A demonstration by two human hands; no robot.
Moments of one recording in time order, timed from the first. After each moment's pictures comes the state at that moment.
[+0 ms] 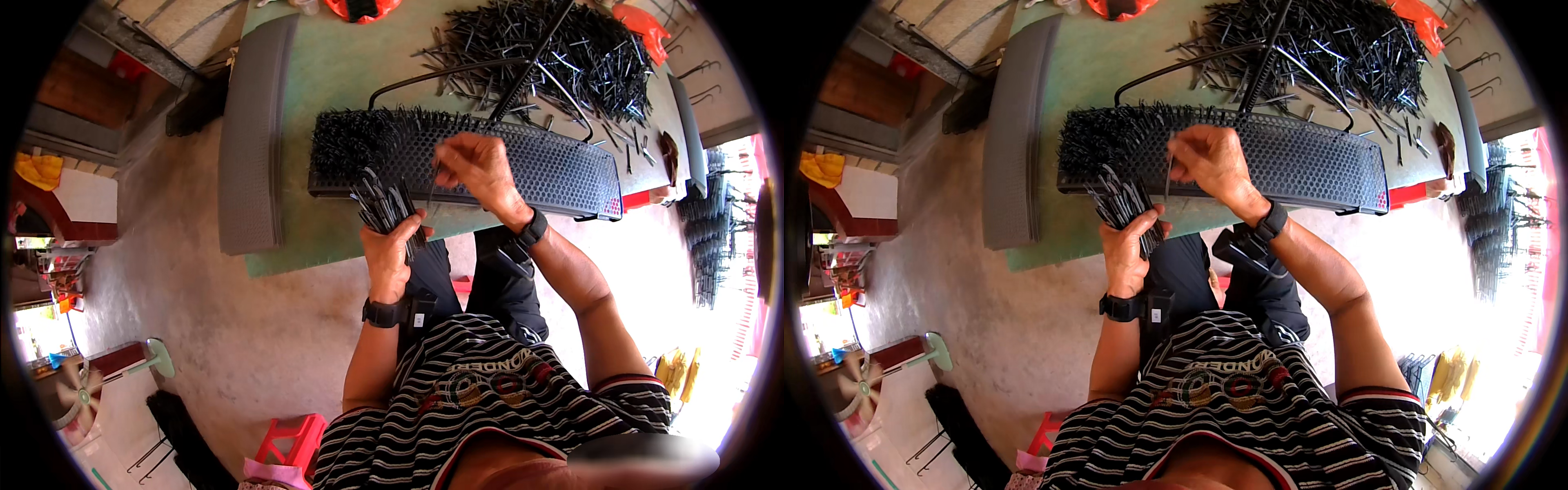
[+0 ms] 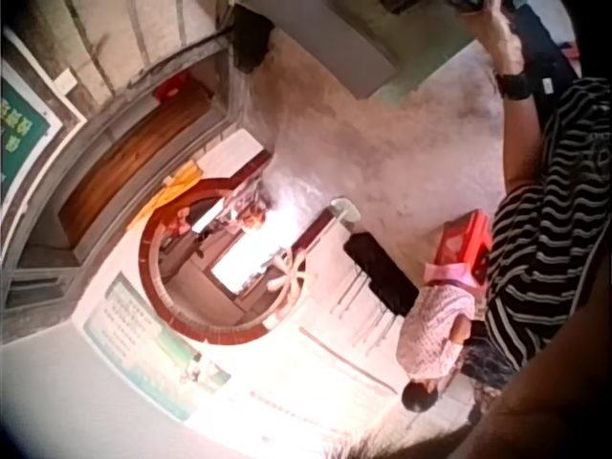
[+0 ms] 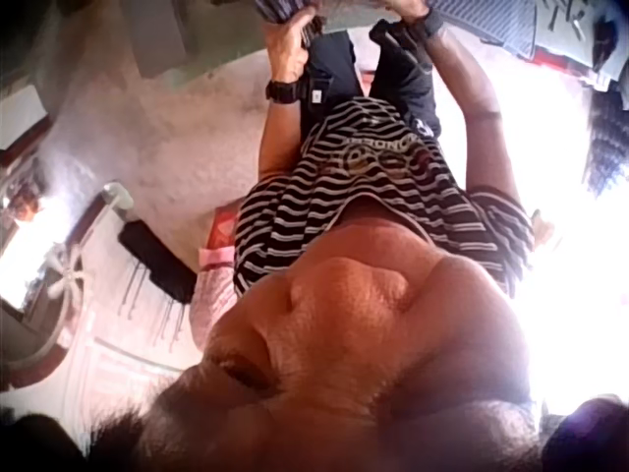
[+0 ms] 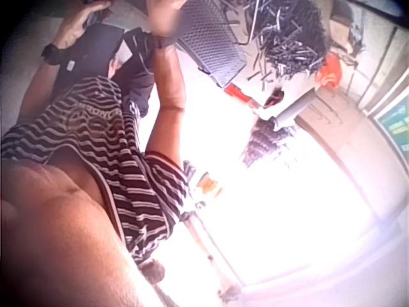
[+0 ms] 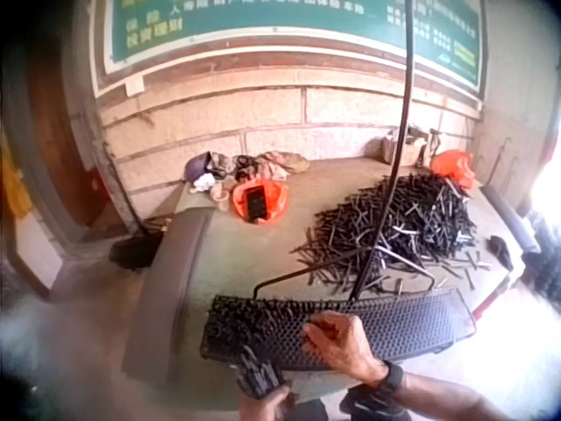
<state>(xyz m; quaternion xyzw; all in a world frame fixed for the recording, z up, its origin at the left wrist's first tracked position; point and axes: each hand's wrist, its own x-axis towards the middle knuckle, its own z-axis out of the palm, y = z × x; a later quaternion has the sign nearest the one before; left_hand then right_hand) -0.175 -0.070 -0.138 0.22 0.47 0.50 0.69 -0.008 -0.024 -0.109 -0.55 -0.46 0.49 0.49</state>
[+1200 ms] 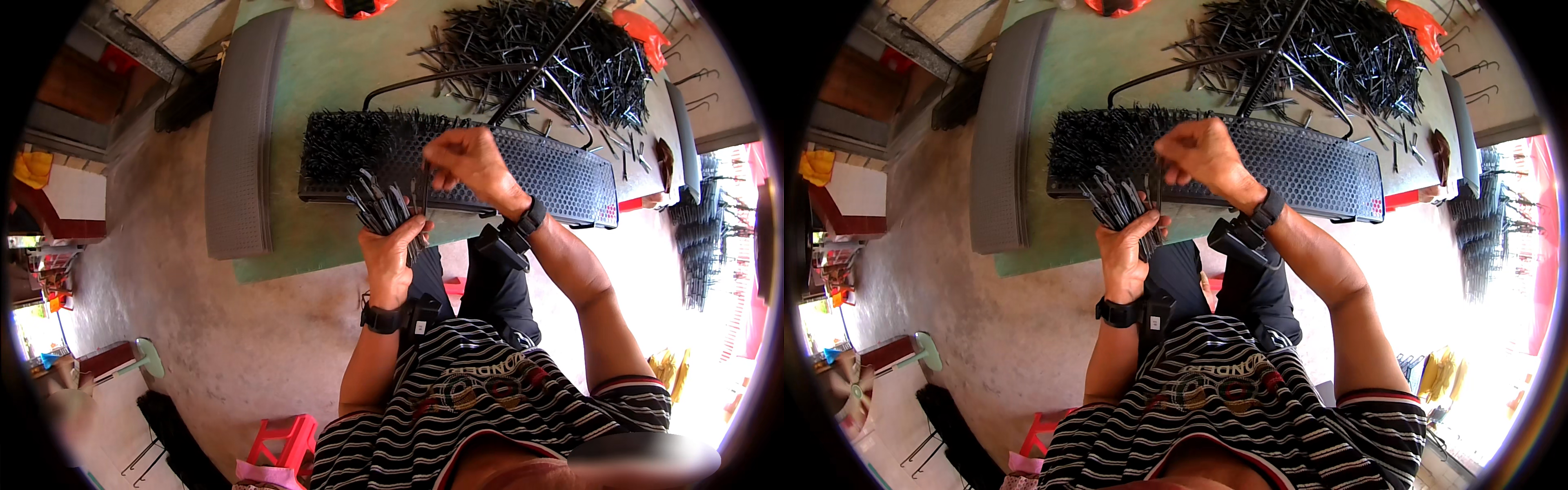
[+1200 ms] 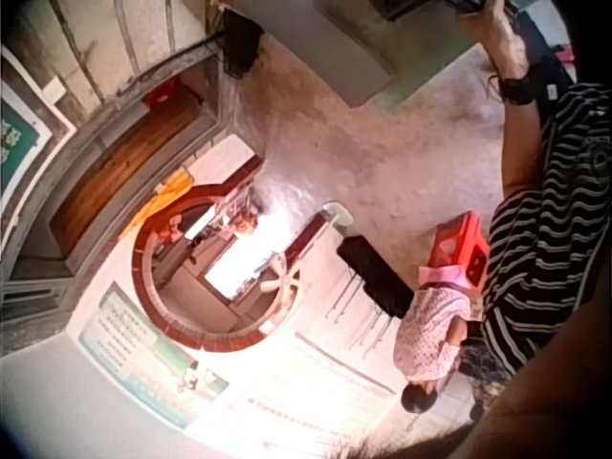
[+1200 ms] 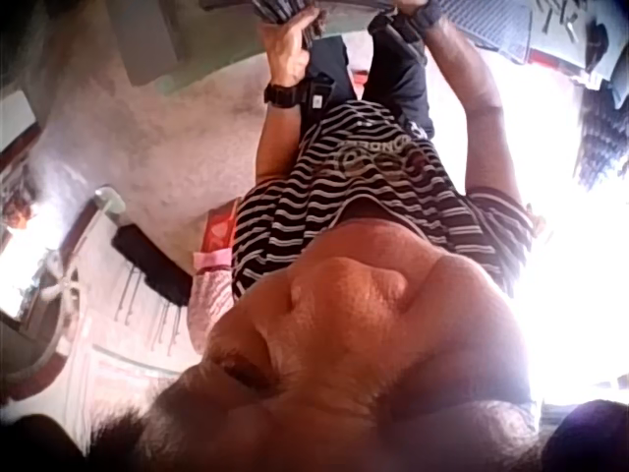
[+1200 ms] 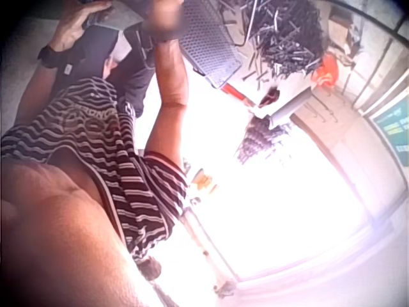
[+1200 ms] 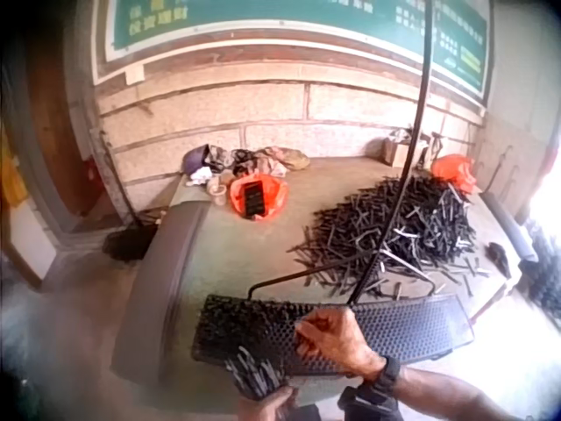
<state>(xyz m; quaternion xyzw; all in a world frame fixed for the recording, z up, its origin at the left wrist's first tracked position) -0.167 -0.064 -0.142 0.18 0.45 0.51 0.71 -0.004 0.001 -0.100 -0.57 -0.49 0.51 0.41</state>
